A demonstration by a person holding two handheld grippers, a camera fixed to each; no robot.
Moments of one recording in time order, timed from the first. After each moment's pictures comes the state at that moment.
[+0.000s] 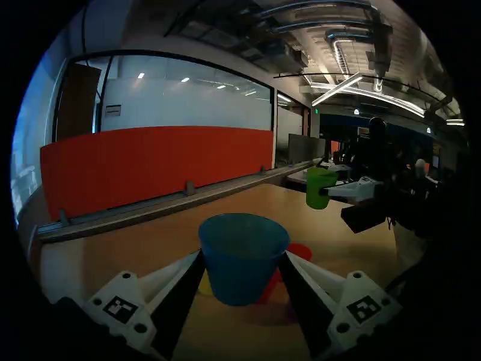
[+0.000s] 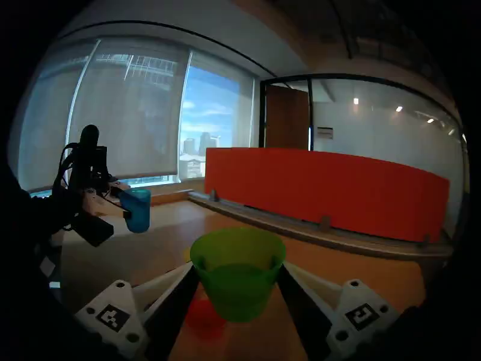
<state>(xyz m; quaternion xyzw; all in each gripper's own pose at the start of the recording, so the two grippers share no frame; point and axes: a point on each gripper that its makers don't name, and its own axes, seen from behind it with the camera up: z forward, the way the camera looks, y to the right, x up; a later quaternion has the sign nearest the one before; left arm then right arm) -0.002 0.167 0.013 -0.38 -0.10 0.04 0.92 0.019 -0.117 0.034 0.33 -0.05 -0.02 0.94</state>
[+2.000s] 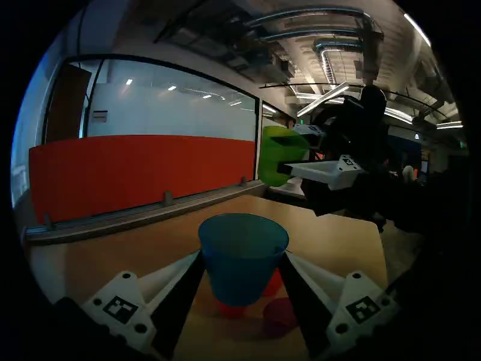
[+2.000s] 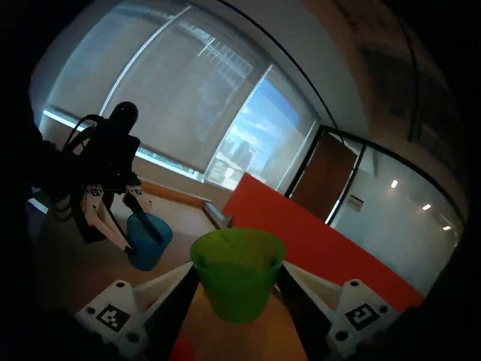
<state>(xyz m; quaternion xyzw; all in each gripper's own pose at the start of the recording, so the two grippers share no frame) 0.006 0.220 -0.003 -0.42 -0.07 0.02 0.90 0.126 -0.198 0.043 0.39 0.07 -0.24 0.89</state>
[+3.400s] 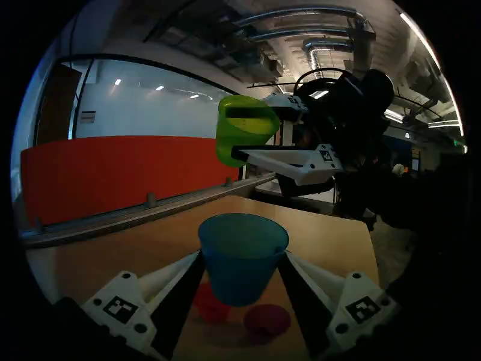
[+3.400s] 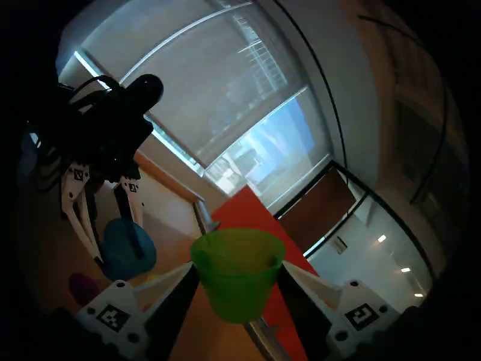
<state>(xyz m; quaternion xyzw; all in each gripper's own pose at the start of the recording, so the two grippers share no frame) 0.007 0.255 -0.016 -0.46 -0.07 0.02 0.89 0.157 -0.227 0.051 0.36 0.15 -0.38 0.84</state>
